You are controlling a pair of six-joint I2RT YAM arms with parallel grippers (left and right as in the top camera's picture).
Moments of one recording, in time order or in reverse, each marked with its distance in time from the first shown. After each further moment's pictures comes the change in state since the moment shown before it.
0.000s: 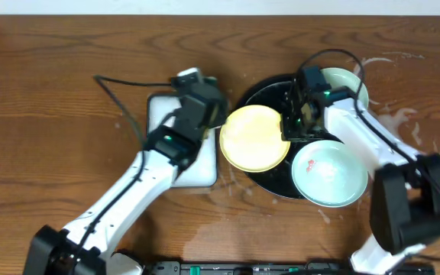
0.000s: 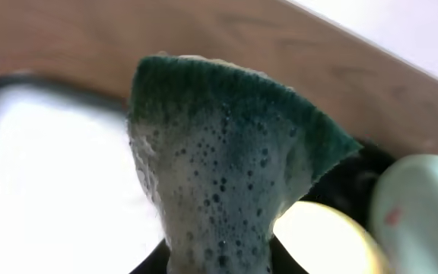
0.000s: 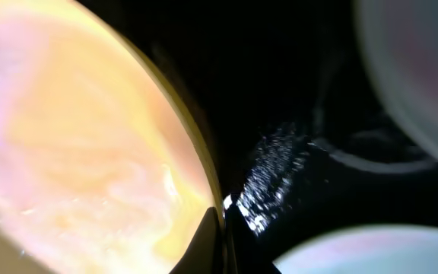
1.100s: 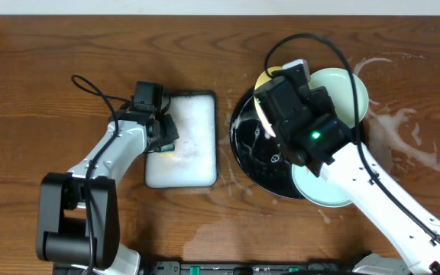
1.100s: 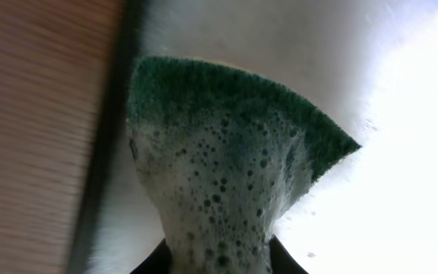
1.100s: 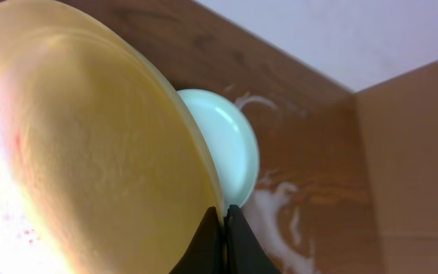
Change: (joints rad) left arm 0.362 0.255 -0.002 -0.245 0.275 0.267; right arm 0.368 -0.322 0.057 -0.001 0.993 -0.190
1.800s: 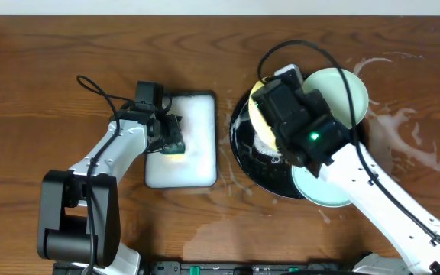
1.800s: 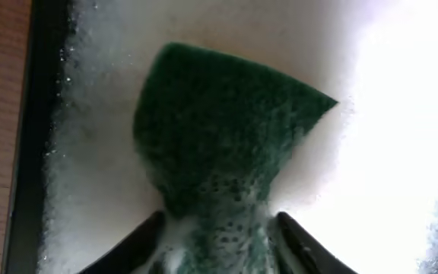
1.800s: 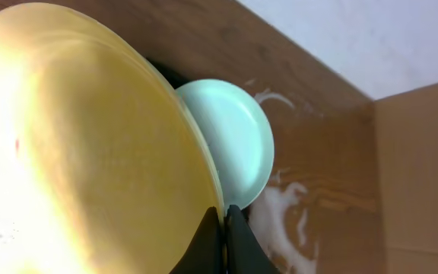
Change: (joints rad) left arm 0.000 0.009 0.000 0.012 0.082 0.017; right arm 0.008 0.000 0.000 -0.033 -0.077 -0.037
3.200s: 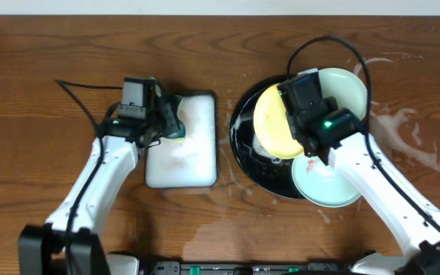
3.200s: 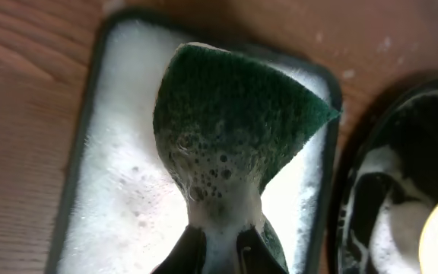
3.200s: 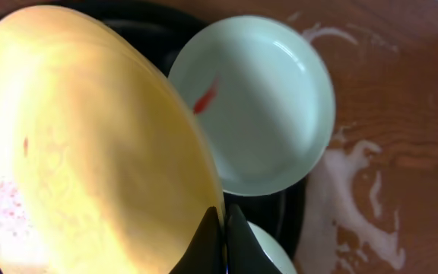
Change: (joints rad) left arm -0.018 -0.224 -0.006 0.018 0.006 -0.007; right arm -0.172 0.037 -0.116 0.078 -0.238 0.126
